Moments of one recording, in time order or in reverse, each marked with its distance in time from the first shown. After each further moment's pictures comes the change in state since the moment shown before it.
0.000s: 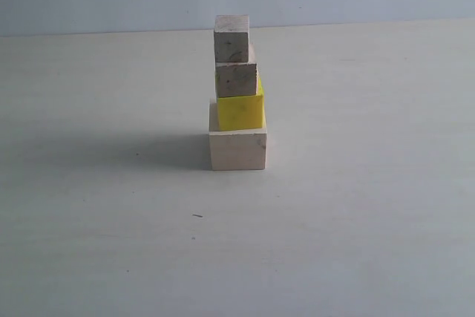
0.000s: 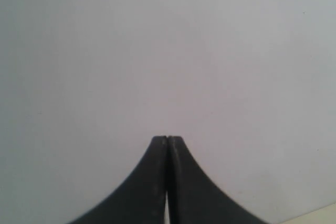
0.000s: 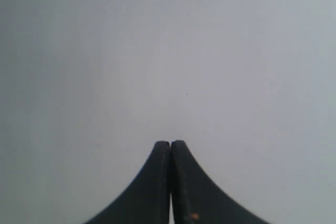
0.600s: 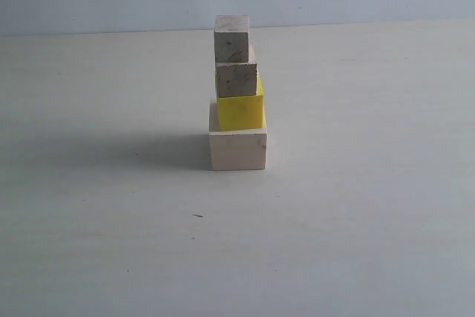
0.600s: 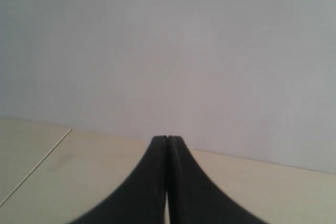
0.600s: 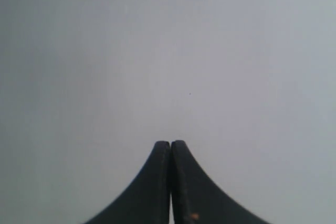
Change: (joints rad) left arm 0.262 -0.230 0.069 -0.085 0.425 -0.358; right arm 0.000 0.000 0.000 0.000 -0.009 0.000
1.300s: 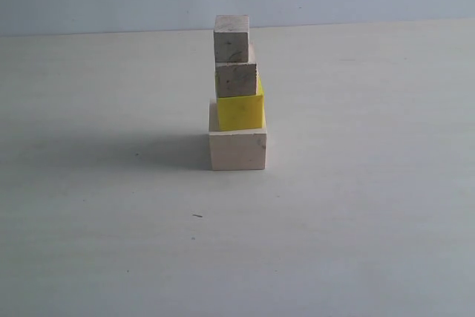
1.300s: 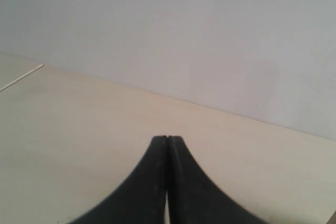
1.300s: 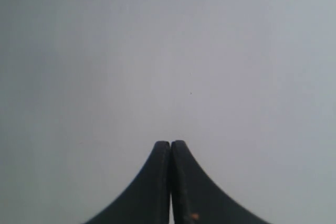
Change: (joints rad) left arm 0.001 -0.230 0.641 -0.046 -0.371 -0.090; right arm 0.000 0.000 0.000 0.000 -0.004 0.000
